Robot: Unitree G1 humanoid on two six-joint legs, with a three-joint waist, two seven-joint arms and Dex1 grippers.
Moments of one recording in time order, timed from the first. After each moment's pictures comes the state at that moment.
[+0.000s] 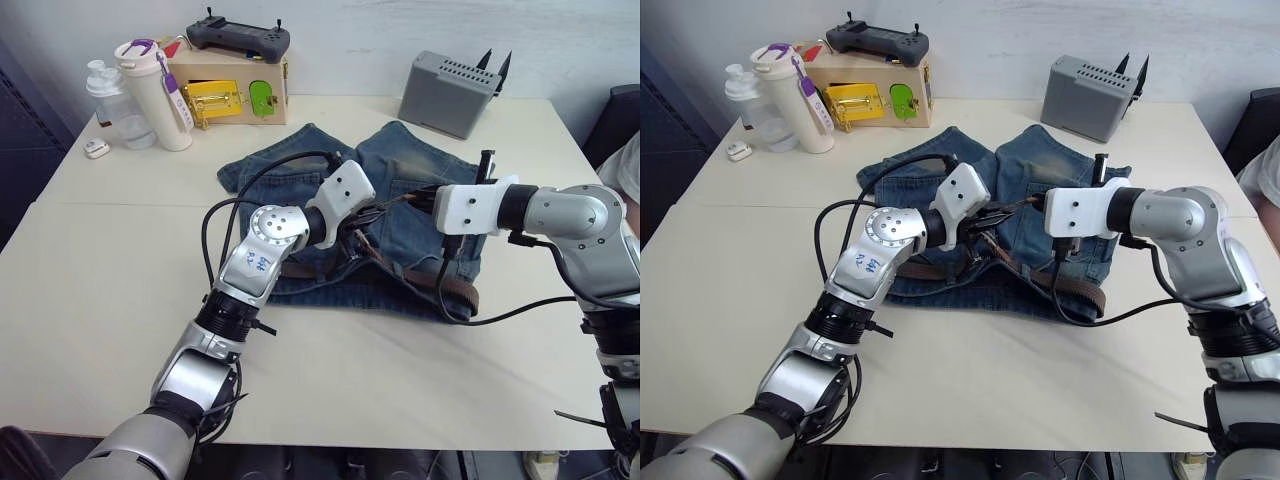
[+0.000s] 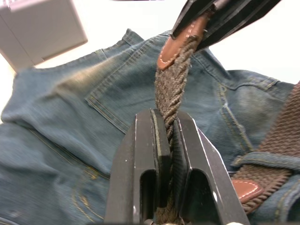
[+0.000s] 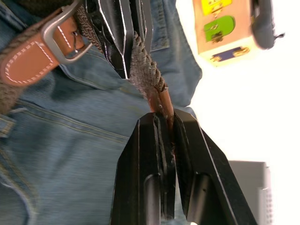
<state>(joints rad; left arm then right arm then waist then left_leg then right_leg) -0.86 0.16 -0.24 0.17 -0.06 0.47 -0.63 -0.66 -0.84 0.12 -0.06 -0.09 0.00 0.96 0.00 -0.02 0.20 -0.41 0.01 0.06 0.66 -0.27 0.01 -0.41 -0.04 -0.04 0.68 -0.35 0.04</state>
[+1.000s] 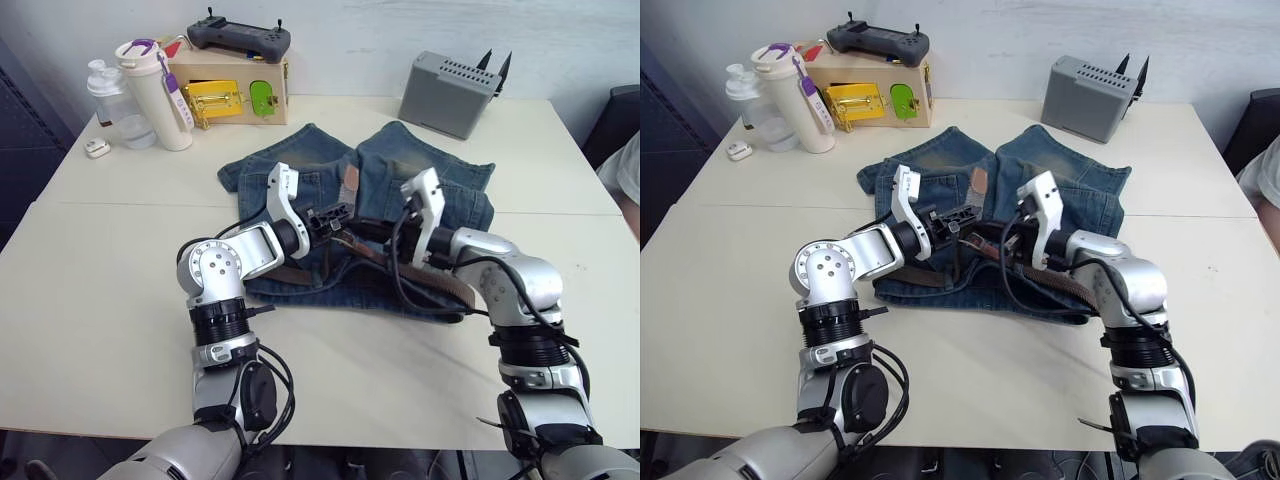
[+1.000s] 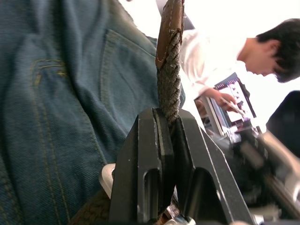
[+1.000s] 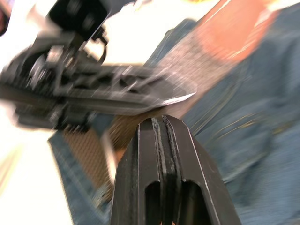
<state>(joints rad) -0.85 -0.13 0.50 0.05 -0.64 1.30 -0.11 -0.64 -0.39 0.05 -0.03 0.49 0.82 0.78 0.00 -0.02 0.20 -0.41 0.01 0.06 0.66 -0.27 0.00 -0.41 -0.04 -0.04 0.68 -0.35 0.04</state>
